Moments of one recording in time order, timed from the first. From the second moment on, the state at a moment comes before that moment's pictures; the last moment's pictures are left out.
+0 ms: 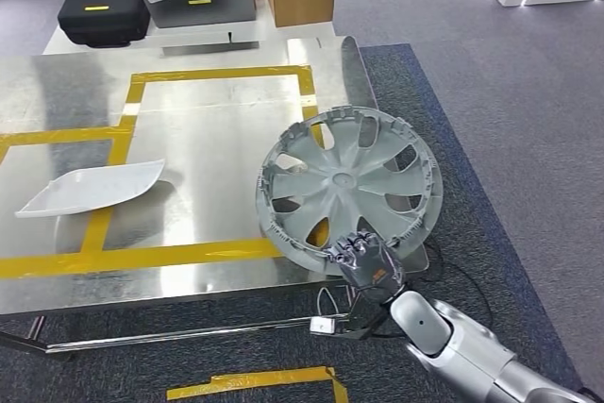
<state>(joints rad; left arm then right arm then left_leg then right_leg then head) -0.11 -0.25 0.77 -0.20 -1.39 0.04 -0.08 -0.29 -0.35 0.83 -1.24 1.57 -0.69 0.22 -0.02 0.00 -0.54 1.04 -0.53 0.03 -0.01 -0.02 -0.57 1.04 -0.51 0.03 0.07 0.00</state>
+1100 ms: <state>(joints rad) -0.11 -0.25 0.77 -0.20 -1.40 0.03 -0.09 -0.26 -0.16 0.80 -1.32 1.34 -0.69 -0.12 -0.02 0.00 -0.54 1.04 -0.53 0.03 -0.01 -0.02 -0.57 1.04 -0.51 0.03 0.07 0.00</state>
